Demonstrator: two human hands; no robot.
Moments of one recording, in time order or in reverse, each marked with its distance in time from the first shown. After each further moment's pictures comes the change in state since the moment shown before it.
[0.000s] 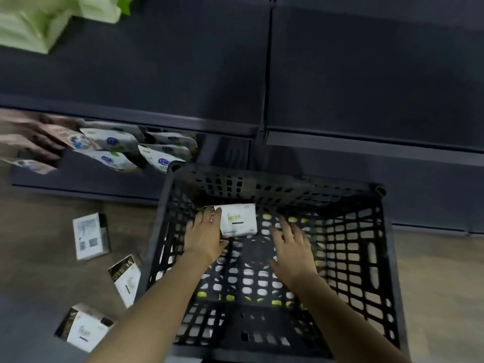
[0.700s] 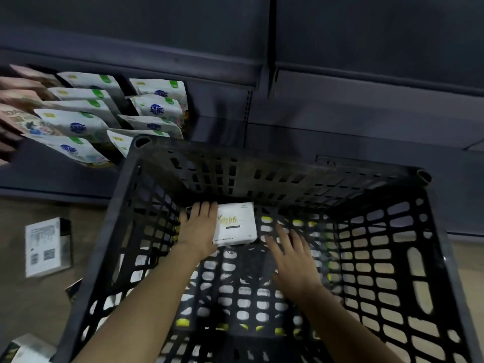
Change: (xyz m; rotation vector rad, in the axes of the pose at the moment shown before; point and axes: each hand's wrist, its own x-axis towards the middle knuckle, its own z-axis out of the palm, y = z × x) left_hand 0.088 -0.011 0.093 0.169 0.039 0.087; right_hand 0.066 0.034 0.120 -0.130 0.059 -0.044
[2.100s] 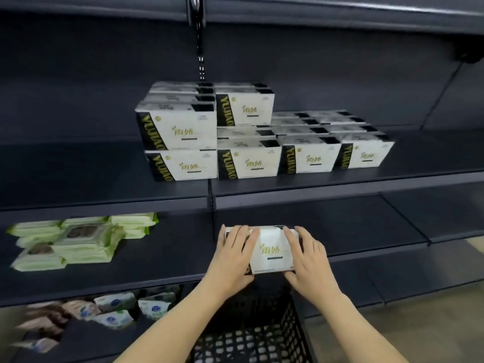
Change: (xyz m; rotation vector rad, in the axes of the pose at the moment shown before) left_hand -0.273 0.097 -0.493 0.062 0.956 0.626; right_hand -0.290 0.055 -0.474 0.059 0.994 0.107
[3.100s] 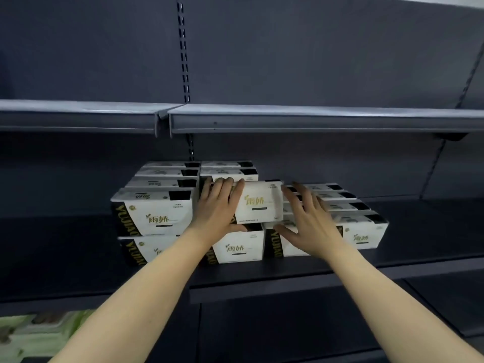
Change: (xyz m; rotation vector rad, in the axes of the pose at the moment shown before) left_hand 0.234 -0.089 -0.097 0.389 0.283 -0.027; right_hand 0.226 0.091 -0.107 -0.079 0.212 -0.138
